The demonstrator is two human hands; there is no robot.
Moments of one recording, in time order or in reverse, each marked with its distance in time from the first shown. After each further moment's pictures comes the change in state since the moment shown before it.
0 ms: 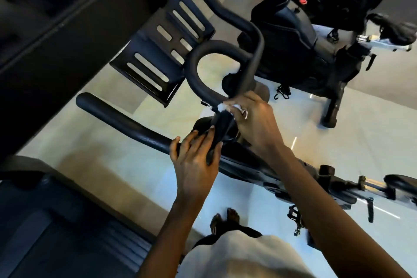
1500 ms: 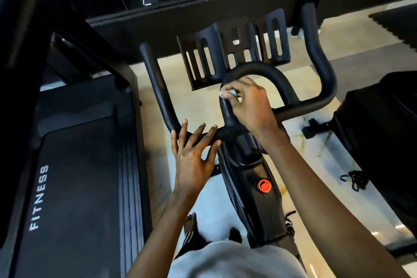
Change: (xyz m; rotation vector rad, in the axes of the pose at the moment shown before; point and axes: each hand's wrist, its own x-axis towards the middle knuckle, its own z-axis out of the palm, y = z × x) left_hand 0.014 0.095 0.056 0.240 0.329 -0.627; right_hand 0.125 0.018 0.010 0.244 -0.516 -0.526
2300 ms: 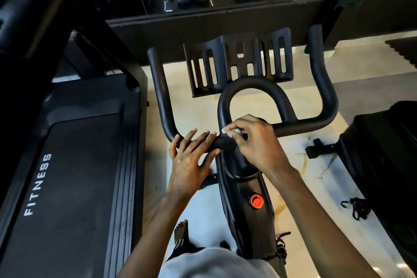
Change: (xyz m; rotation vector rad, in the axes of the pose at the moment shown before) left_hand 0.001 0.009 0.009 0.095 0.006 0.041; right_hand -0.045 0.018 -0.028 0.069 -0.228 -0.037
